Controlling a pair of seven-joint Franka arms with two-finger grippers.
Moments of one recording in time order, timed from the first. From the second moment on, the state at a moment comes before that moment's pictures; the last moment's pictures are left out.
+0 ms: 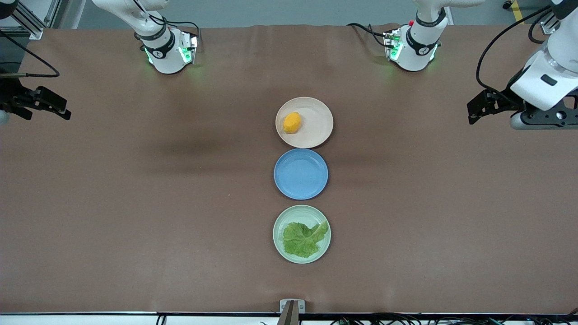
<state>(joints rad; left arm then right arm) -0.09 0.02 -0.08 -1.58 0.04 1.59 -0.12 0.00 -0.09 -0.06 -1.70 0.00 1.59 -0.05</state>
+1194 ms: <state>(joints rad) -0.42 0.87 -0.11 -1.42 0.04 2.77 -0.04 0.01 0.05 -0.06 -1.66 0.01 1.64 -0.04</state>
